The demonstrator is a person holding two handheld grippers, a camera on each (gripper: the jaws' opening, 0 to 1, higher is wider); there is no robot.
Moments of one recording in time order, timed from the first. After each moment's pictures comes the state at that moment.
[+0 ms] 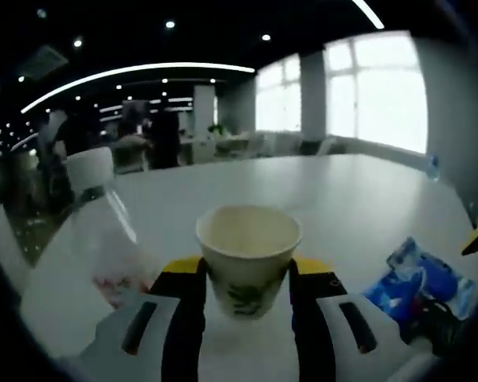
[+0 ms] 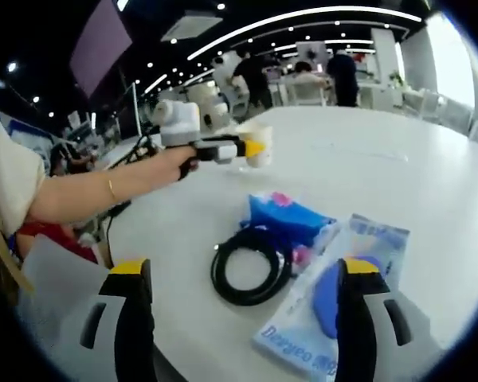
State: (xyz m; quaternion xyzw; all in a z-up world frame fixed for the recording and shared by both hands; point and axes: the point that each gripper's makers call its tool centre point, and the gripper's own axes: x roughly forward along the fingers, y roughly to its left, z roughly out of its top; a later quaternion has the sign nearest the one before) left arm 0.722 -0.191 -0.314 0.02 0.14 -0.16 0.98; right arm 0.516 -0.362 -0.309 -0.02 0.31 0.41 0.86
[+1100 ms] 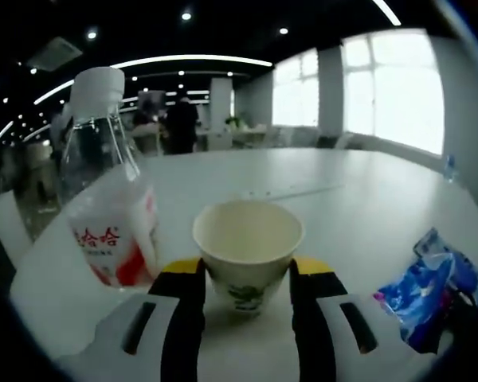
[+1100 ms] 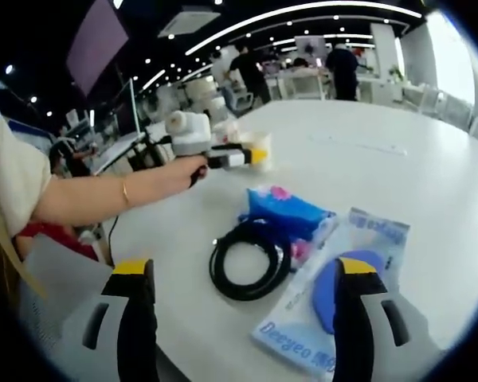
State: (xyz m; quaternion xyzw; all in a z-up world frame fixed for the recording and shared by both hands) left arm 0.730 -0.176 -0.350 0.01 0.16 -0.11 0.98; right arm 0.514 -0.364 -0.313 -0.02 0.32 0.41 0.86
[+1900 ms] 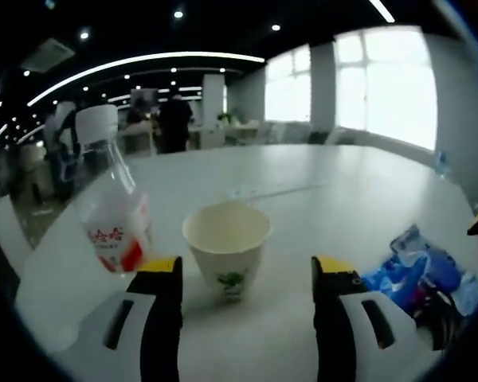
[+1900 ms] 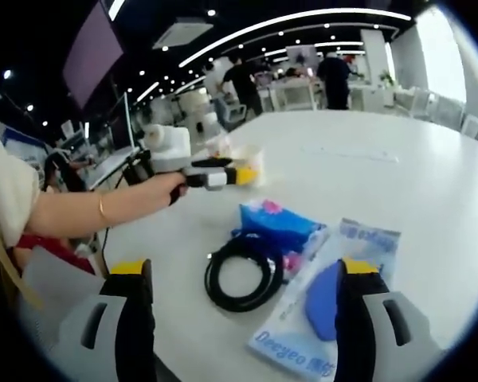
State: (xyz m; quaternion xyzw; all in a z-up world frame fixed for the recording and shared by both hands) left arm 0.698 -0.188 -0.334 0.02 0.18 -0.13 0.97; right arm 0.528 -0.370 -0.296 0.00 0.29 0.38 0.88
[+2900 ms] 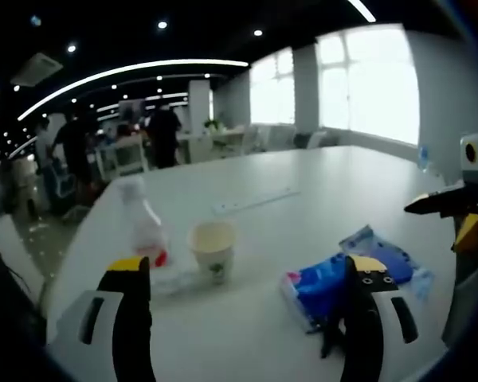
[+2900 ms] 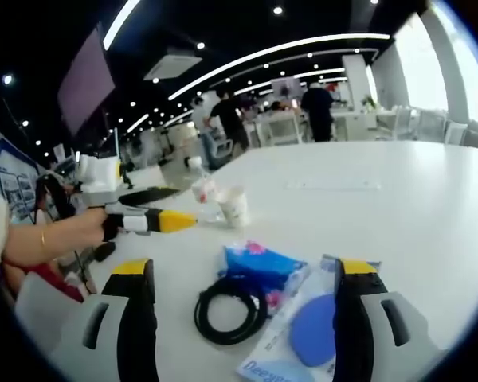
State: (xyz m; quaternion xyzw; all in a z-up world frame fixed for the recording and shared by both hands) left arm 0.618 -0.193 -0.260 0.05 0.16 -0.16 0.97; right arm 0.556 -0.380 -0.266 0.04 0.22 0.35 0.91
